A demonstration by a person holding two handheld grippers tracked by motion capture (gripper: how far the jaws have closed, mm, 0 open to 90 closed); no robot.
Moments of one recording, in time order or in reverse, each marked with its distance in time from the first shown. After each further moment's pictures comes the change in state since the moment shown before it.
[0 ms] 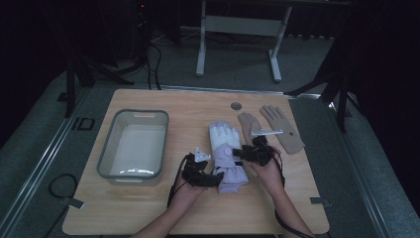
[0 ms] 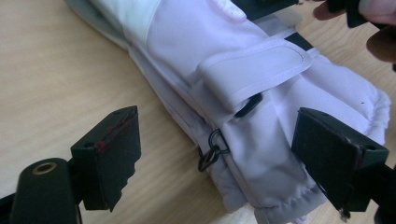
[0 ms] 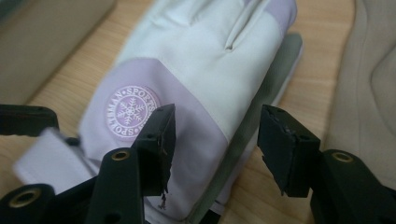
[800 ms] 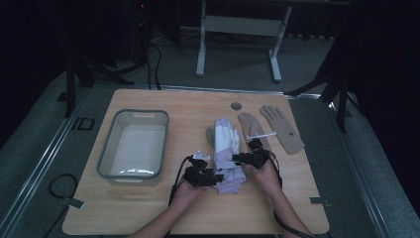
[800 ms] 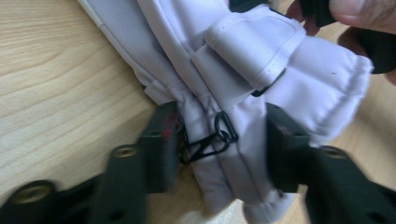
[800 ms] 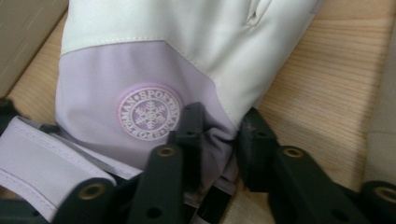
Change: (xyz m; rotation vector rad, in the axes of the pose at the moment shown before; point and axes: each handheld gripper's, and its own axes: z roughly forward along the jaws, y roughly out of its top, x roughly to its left) left arm 0.014 -0.009 0.019 0.073 -0.187 -0.086; right arm -0.006 -0.010 0.020 0.124 0.053 0.053
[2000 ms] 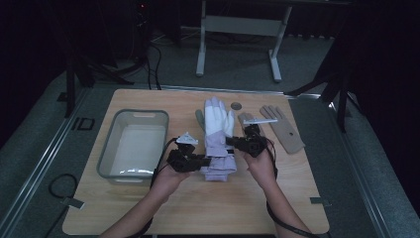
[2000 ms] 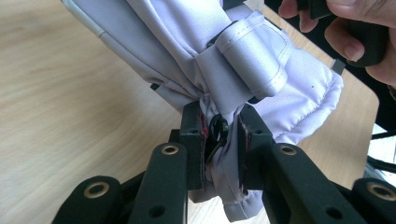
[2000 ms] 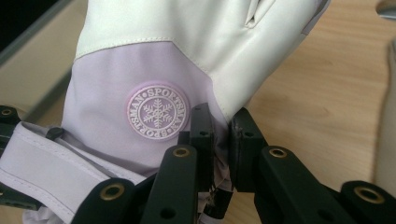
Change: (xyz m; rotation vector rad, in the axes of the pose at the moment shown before) left arm 0.000 0.047 -0.089 -0.042 -0.003 0.146; right arm 0.066 0.048 -0.049 -0.173 -0.010 -0.070
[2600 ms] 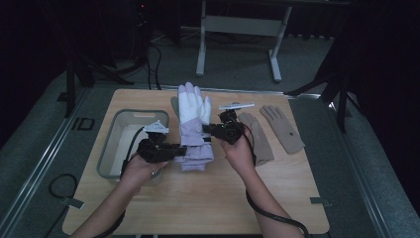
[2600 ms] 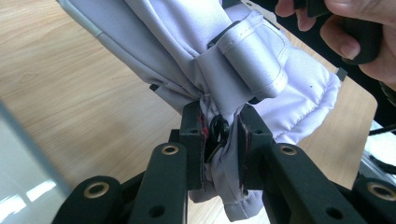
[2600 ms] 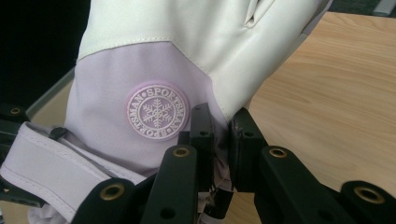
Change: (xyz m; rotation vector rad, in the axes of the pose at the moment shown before) left arm 0.033 0.003 -0.071 -0.029 0.037 0.007; right arm 0.059 0.049 0.023 -0.029 0.055 -0.057
